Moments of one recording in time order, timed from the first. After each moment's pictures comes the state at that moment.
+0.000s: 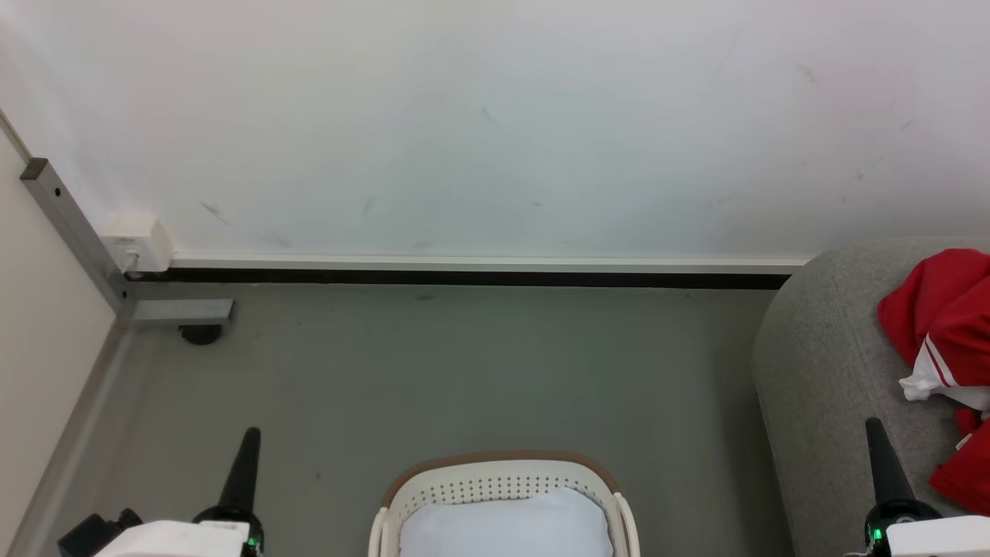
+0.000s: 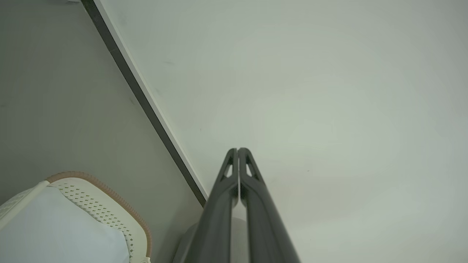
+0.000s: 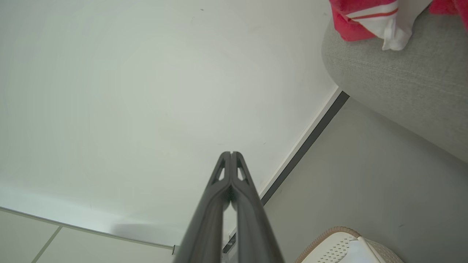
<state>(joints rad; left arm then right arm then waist) -0.09 0.07 0.07 0.27 -1.29 -0.13 0.03 -0.08 -0.07 -0.02 0.23 1.33 0.13 -0.01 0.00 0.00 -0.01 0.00</state>
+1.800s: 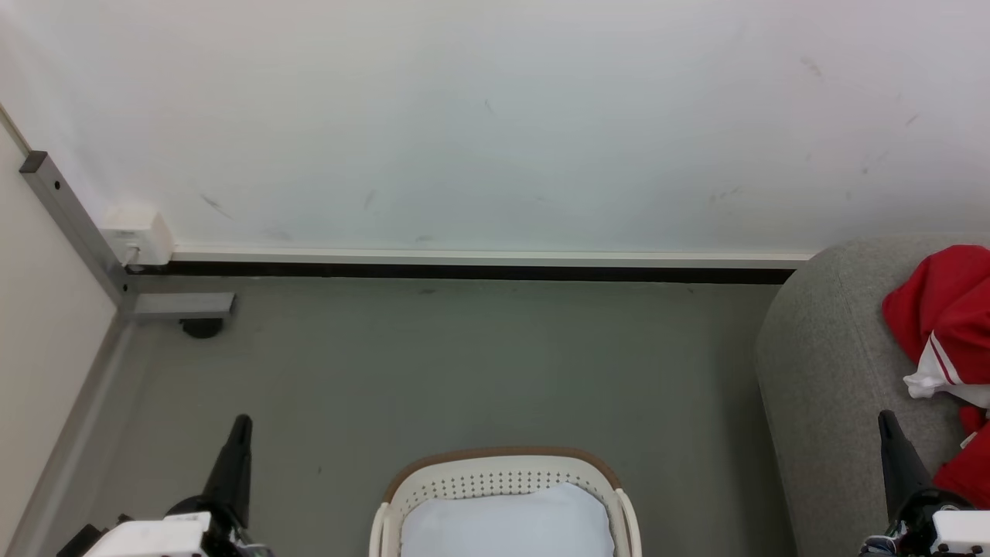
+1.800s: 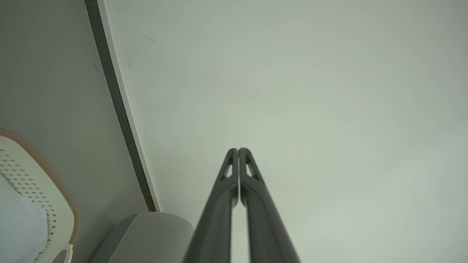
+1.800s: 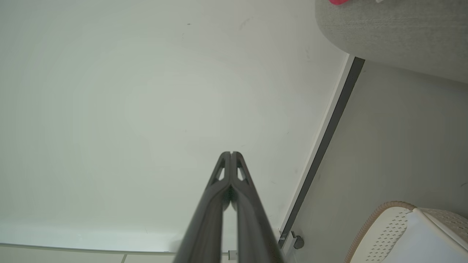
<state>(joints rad) -0.11 0.05 0.11 0.25 -1.61 -0.13 0.11 -0.10 -0.07 -0.08 0.24 1.64 0.13 0.09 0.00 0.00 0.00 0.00</state>
